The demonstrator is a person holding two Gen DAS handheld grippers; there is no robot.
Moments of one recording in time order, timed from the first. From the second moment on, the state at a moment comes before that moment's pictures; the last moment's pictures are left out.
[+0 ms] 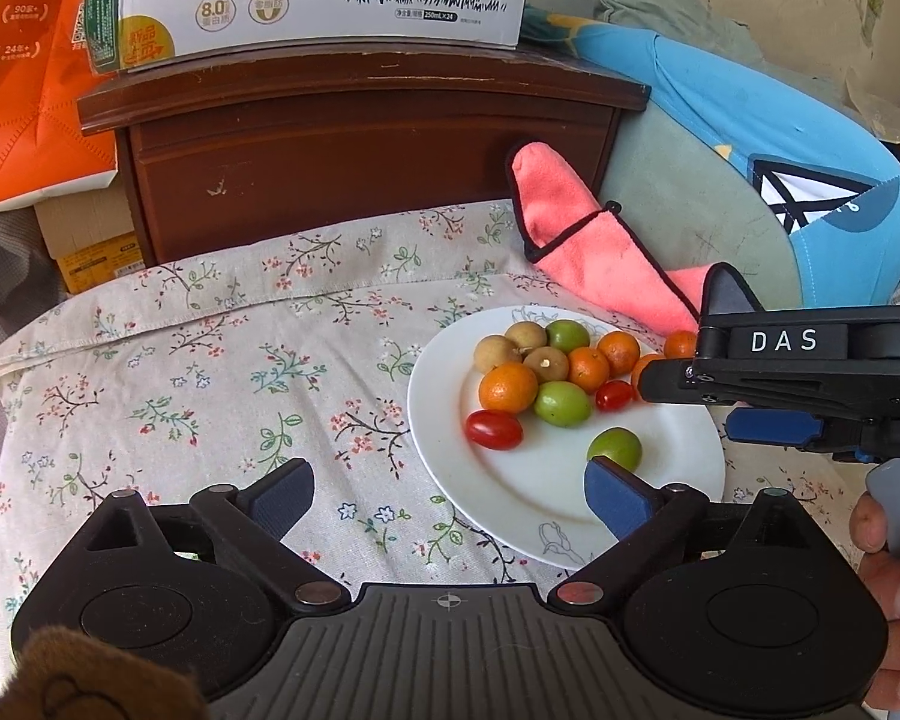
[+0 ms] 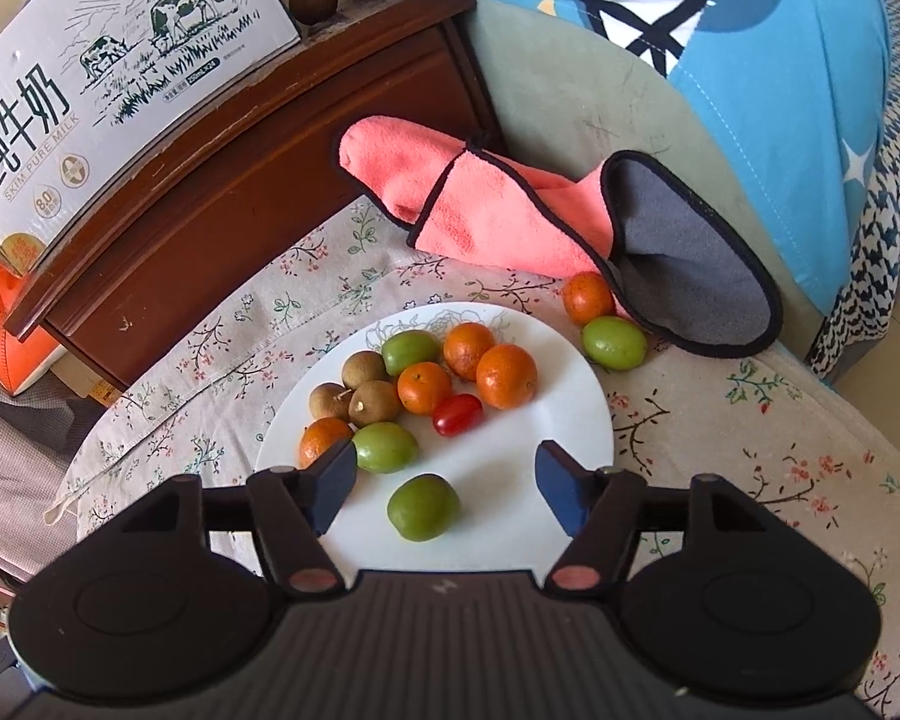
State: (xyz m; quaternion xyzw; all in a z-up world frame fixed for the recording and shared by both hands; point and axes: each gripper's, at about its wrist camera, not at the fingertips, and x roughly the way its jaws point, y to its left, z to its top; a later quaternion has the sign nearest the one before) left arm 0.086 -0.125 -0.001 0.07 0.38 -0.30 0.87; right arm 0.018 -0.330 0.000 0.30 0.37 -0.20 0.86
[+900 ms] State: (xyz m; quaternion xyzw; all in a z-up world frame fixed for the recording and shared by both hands) left arm 0.088 -0.108 0.020 0.10 0.41 -0.23 0.88; right arm -0.018 -0.285 0.026 0.19 0.43 -0.24 0.85
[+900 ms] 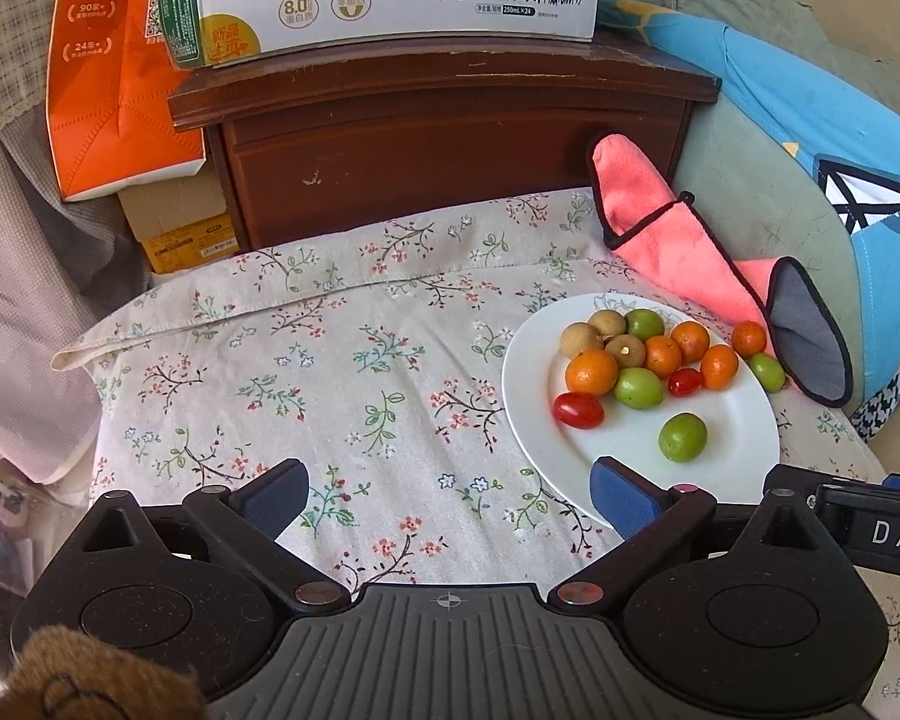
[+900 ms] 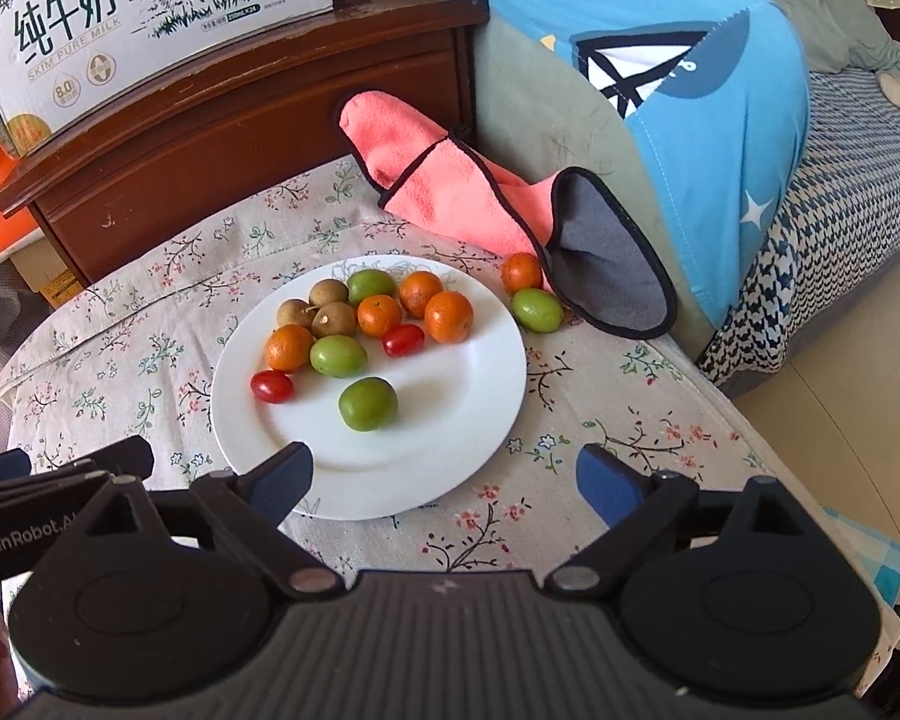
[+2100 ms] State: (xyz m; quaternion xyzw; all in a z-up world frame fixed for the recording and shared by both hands) left arm 0.095 -0.136 -0.007 0.14 0.45 -0.20 0.86; right arm -0.002 -0.293 0.003 0.17 0.46 -0.28 0.82
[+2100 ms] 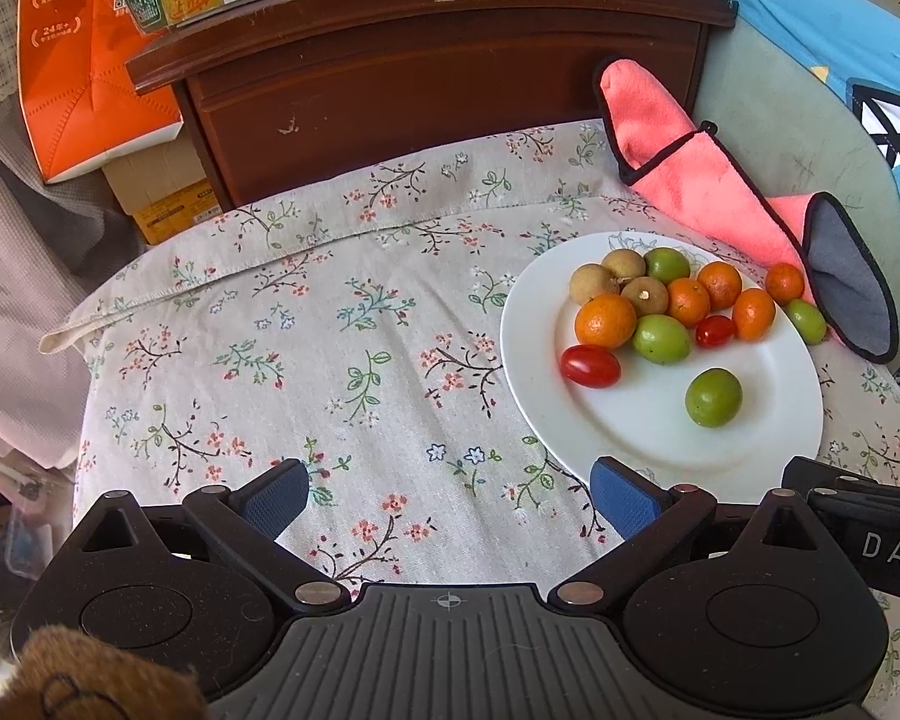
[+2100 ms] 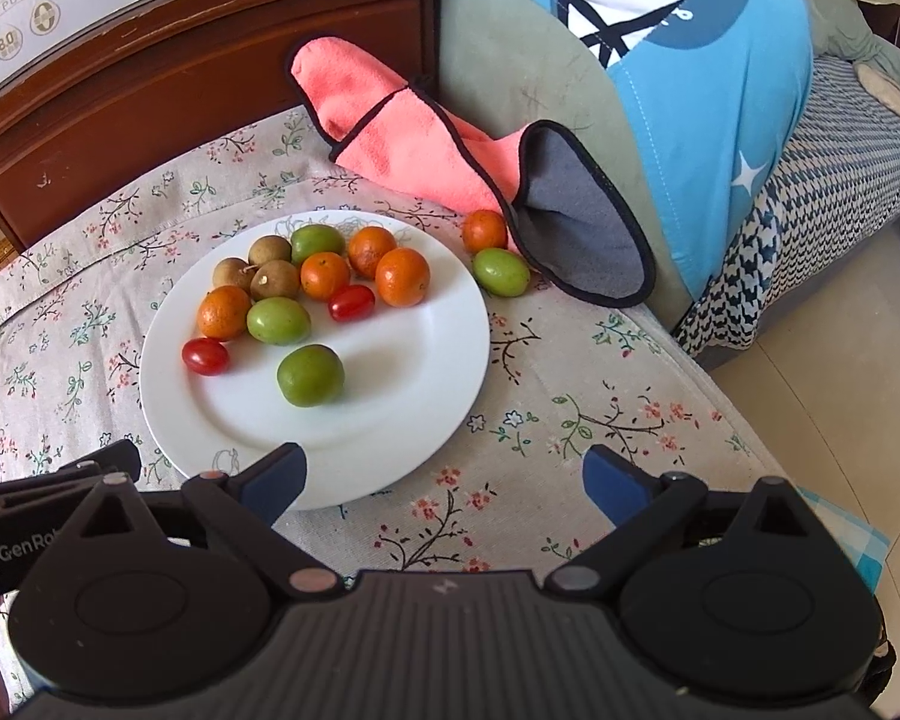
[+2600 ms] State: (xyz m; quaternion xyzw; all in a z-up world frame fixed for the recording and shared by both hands) left arm 0.093 -0.135 -0.004 0.16 0.44 -0.19 0.86; right arm 0.002 -0.283 0.004 0.12 0.46 -0.29 0.83
